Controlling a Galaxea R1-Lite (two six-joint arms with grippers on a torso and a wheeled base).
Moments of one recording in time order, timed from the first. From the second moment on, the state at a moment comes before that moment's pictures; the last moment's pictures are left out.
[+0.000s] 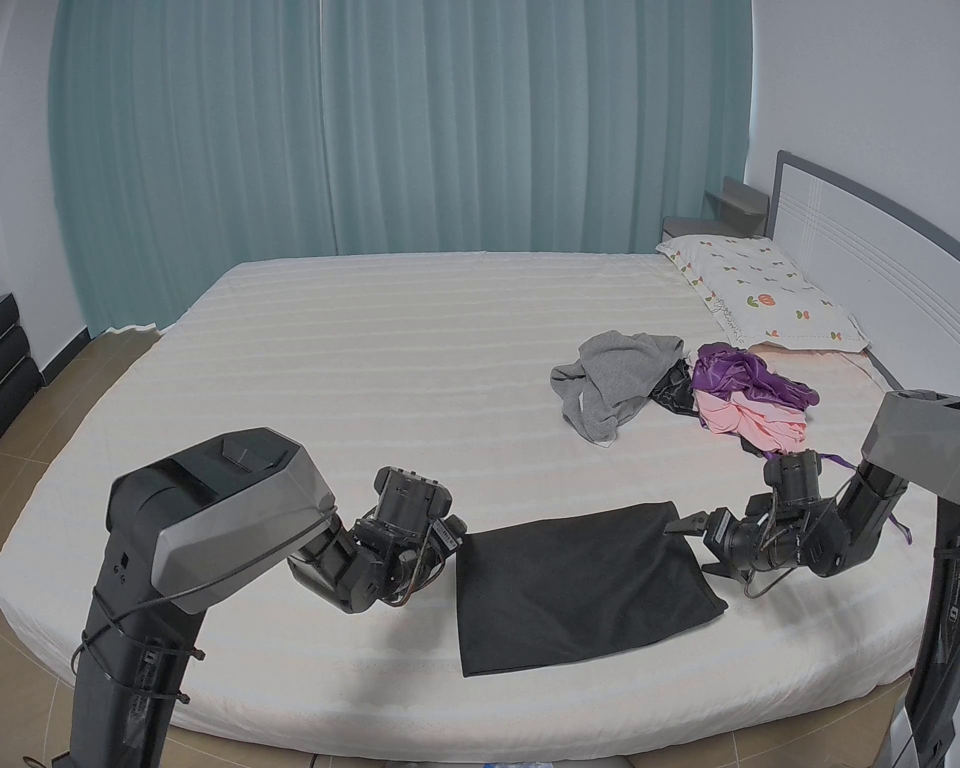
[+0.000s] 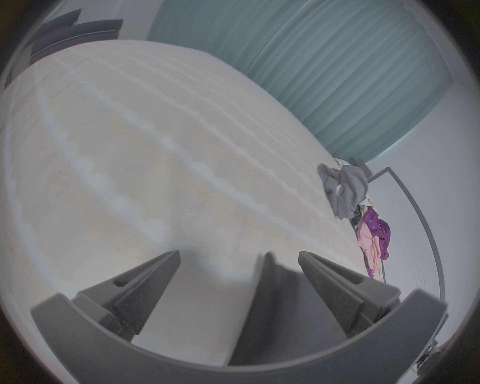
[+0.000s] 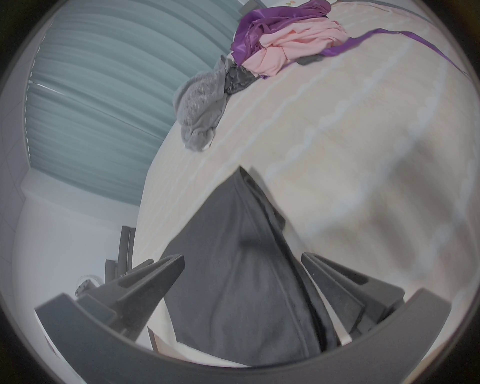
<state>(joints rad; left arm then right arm) -0.50 2.52 -1.23 -0.55 0.19 -1.00 0.09 2.30 -0.77 -0.73 0.37 0.72</state>
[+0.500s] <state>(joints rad) -0.48 2.34 -0.90 -0.71 0.13 -1.15 0.09 2.18 -0.48 -0.81 0.41 0.67</state>
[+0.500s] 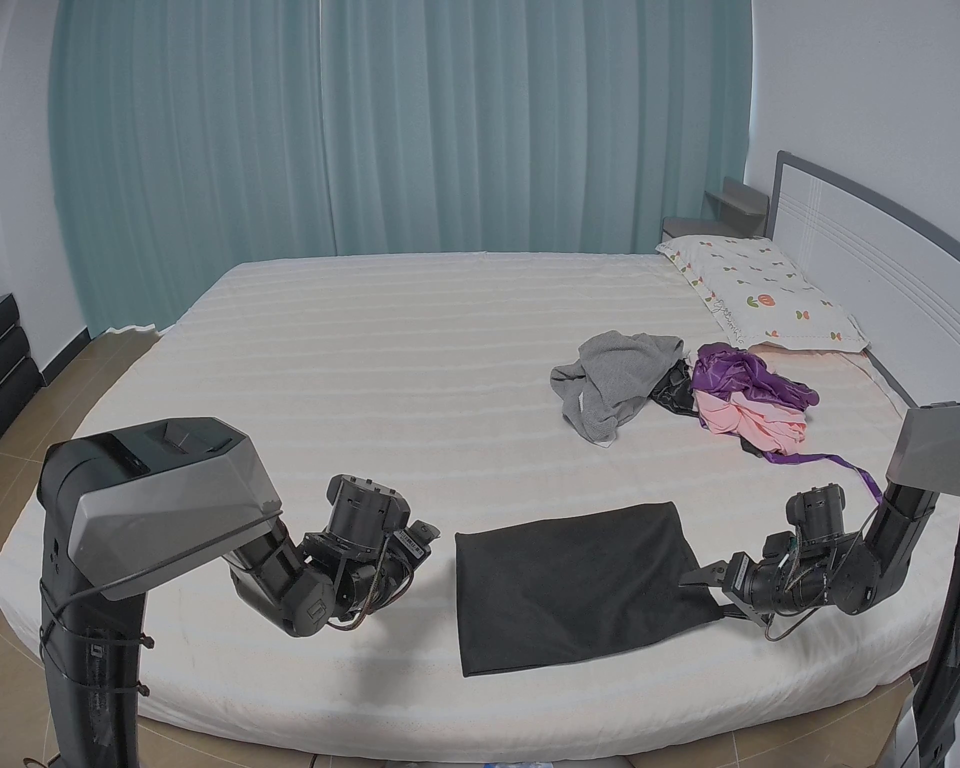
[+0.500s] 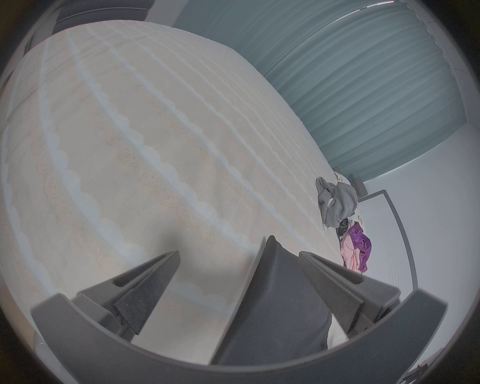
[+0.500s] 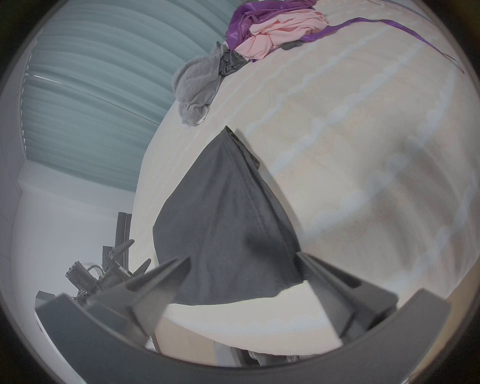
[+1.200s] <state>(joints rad) -0.49 2.32 -0.88 -0.71 0.13 -1.15 0.04 2.17 -0.42 -0.81 0.31 0.55</state>
